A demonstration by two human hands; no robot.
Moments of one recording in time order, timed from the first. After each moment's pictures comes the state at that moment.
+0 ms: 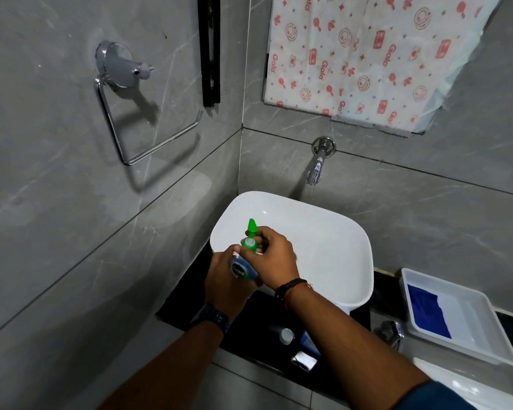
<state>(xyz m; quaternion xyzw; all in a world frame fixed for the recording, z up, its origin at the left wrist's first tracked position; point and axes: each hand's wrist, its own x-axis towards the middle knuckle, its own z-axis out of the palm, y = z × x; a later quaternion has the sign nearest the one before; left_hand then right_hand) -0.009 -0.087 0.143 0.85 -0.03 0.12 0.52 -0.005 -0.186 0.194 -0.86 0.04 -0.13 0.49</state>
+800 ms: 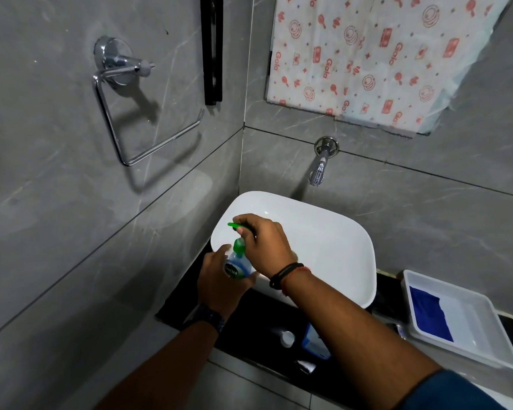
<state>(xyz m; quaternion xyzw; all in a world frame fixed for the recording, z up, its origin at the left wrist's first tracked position) 0.000 -0.076 0.145 0.89 -0.02 0.13 0.44 0.010 -0.172 0.233 -0.90 -0.04 -0.11 0.42</state>
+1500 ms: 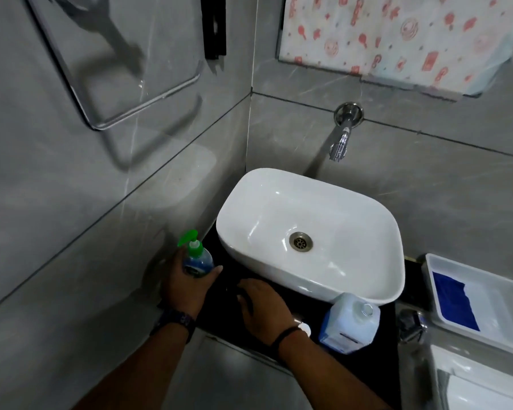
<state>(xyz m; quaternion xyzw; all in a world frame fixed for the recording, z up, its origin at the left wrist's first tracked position) 0.045 -0.012 0.042 0.80 0.09 0.15 0.57 -0.016 -0.173 0.048 -0.95 -0.09 0.00 0.29</state>
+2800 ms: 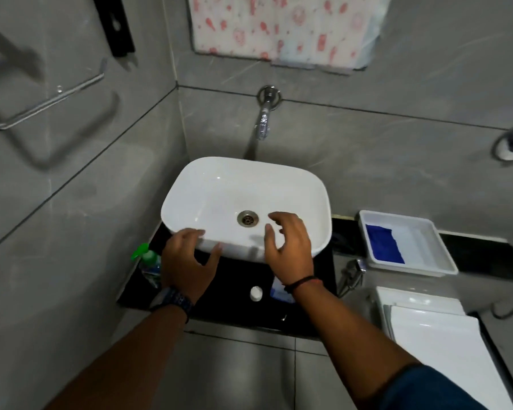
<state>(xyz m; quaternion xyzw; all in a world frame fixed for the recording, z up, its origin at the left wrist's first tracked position) -0.008 -0.083 0.092 0.88 -0.15 0.23 0.39 -0.068 -0.265 0.132 -0.85 0.07 -0.38 0.35</state>
